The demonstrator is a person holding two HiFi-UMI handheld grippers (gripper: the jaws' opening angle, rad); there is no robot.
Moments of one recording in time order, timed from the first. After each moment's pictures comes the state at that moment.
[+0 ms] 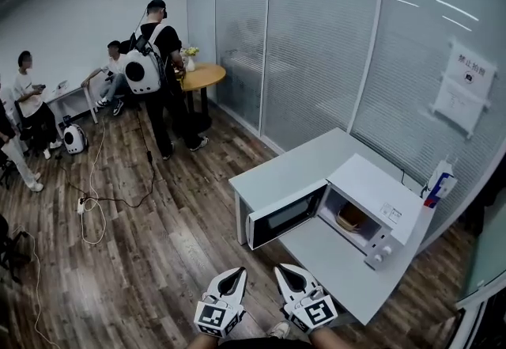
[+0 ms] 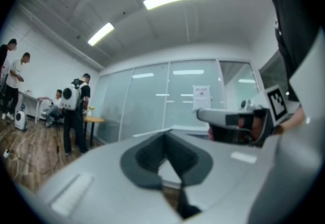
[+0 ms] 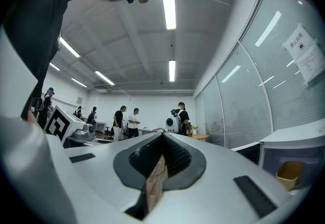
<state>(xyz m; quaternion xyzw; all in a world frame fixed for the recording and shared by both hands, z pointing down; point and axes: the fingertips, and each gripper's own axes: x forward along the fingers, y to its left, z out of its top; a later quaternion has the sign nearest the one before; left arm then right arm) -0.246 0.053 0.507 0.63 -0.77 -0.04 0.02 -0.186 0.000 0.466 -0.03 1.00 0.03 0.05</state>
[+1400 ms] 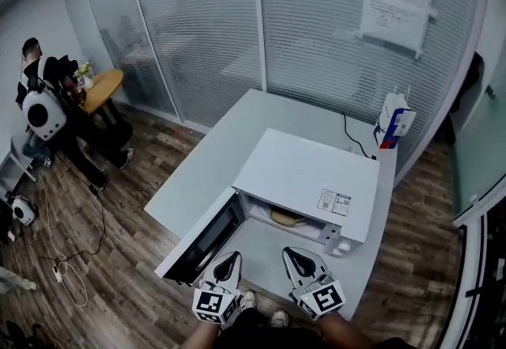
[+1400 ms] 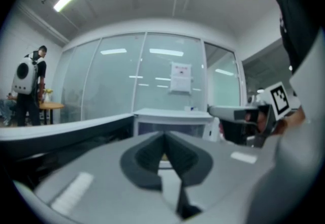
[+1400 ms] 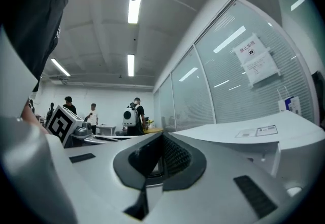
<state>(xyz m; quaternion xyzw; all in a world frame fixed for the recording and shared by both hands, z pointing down) -0.194 -0.248 0.550 0.75 -0.65 0.03 0.07 -0.081 -0.289 0.504 -0.25 0.97 -0.03 0.02</state>
